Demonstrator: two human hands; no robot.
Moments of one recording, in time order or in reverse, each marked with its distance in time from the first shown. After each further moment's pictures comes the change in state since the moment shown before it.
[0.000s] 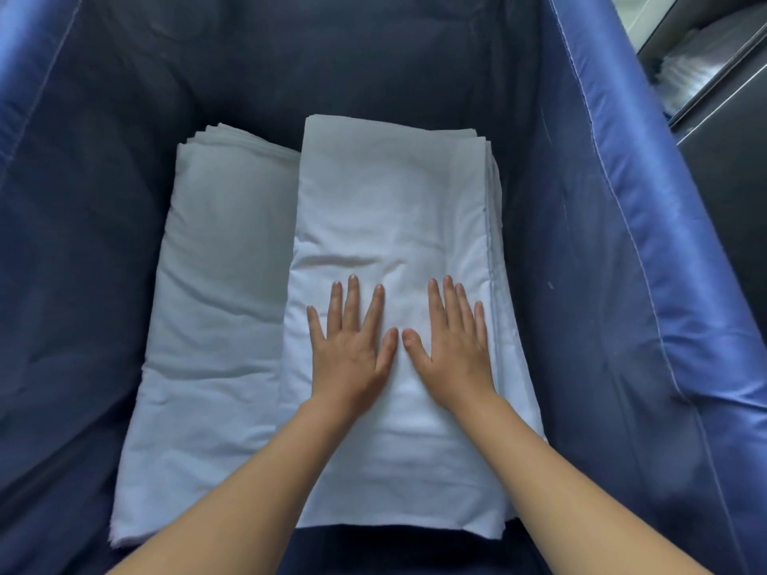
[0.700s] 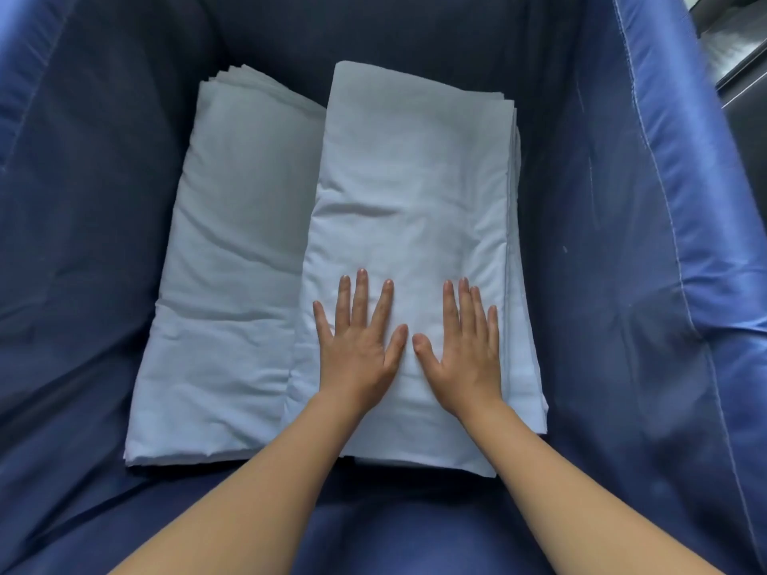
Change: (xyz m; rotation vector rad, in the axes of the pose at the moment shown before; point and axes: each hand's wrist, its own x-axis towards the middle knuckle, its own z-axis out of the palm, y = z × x) left_hand -0.065 -0.004 0.012 -0.049 -0.034 -0.046; right_hand -0.065 0.000 0.021 -0.074 0.043 -0.021
